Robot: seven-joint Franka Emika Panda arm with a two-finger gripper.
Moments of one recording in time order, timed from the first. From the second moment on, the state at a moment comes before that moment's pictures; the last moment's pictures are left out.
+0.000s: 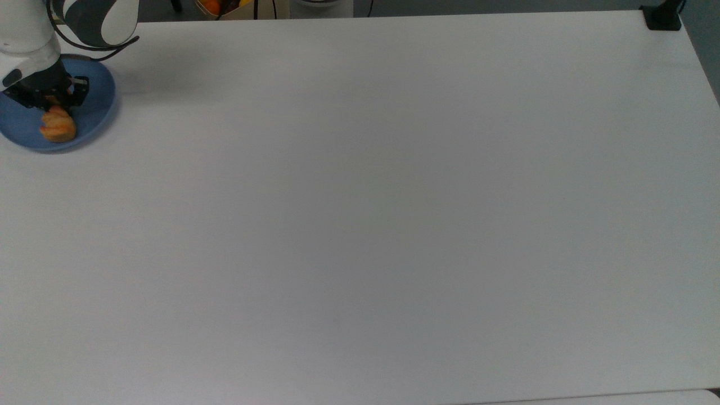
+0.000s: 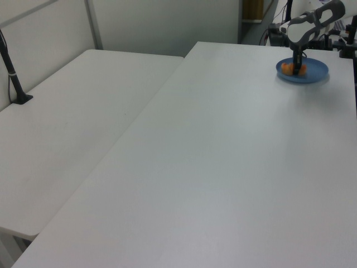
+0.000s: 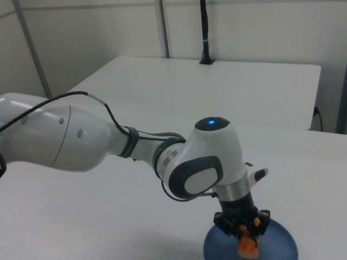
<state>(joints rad) -0.24 0.51 -0.42 -1.75 0.02 2.38 -0.90</state>
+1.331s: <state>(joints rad) -0.18 0.30 -0.11 -1.62 0.12 2.24 -0.54</state>
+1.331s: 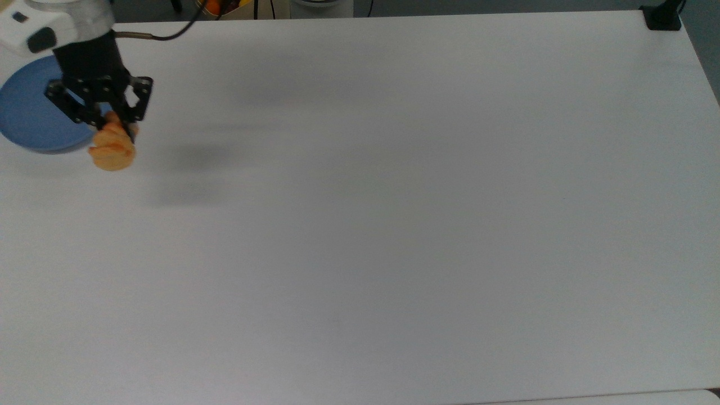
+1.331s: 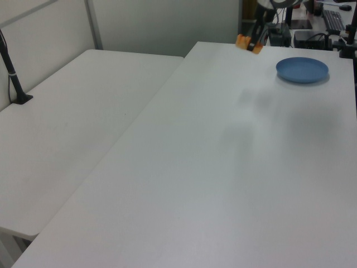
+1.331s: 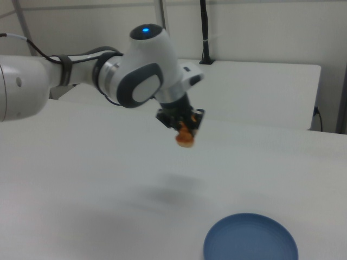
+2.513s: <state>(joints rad) 0.05 0.57 0.00 -1.57 0.06 2.51 -0.21</state>
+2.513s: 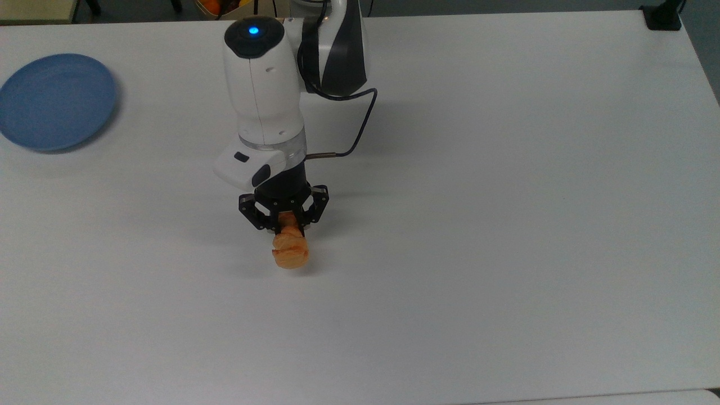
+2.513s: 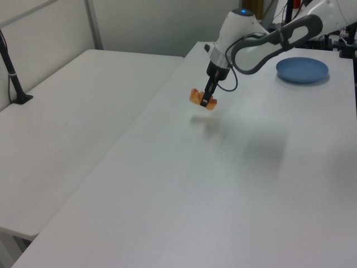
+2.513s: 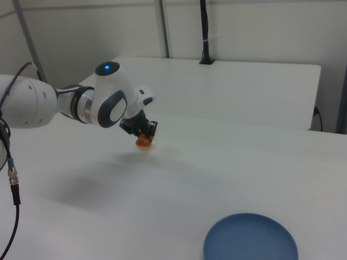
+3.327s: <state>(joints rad) 0.07 0.64 0.00 -1.56 0.02 2.59 -0.21</state>
